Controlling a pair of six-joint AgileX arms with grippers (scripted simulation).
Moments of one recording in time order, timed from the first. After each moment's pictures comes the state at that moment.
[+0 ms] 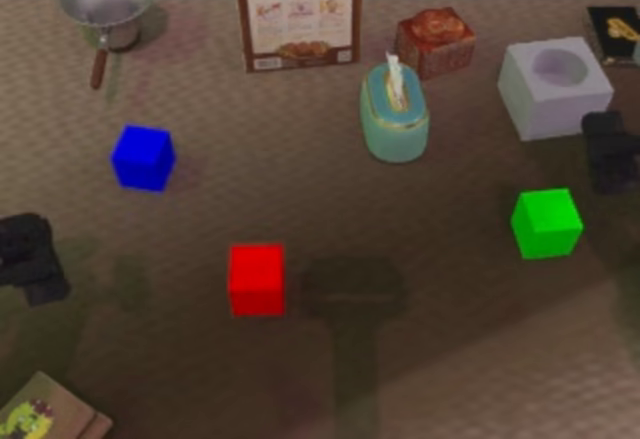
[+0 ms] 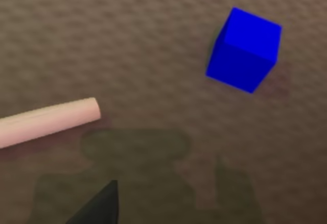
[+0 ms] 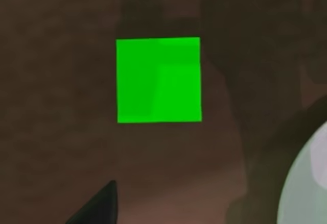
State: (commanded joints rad) left arm -0.11 0.57 0.40 -0.40 -0.03 -0.30; right arm 0.19 1.44 1.11 -0.81 0.00 0.11
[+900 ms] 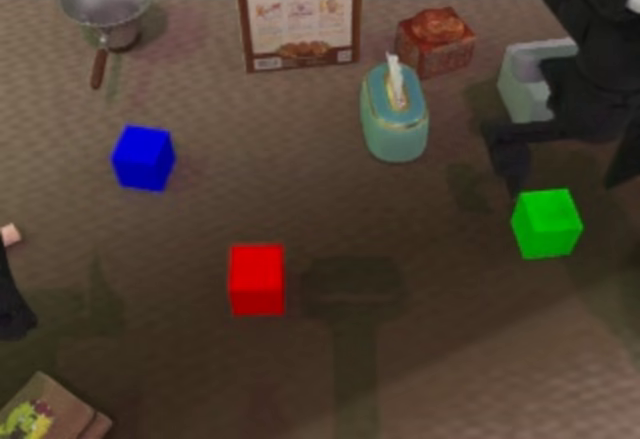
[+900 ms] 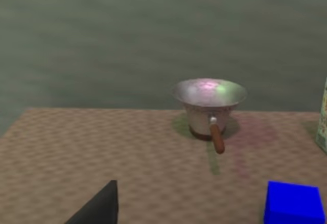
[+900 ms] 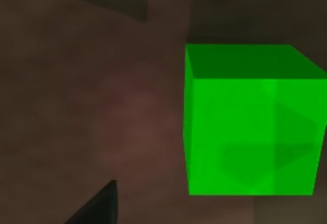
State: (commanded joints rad) left arm 0.02 0.00 0.00 0.00 0.00 0.00; right arm 0.28 2.05 1.63 -1.15 0.00 0.17
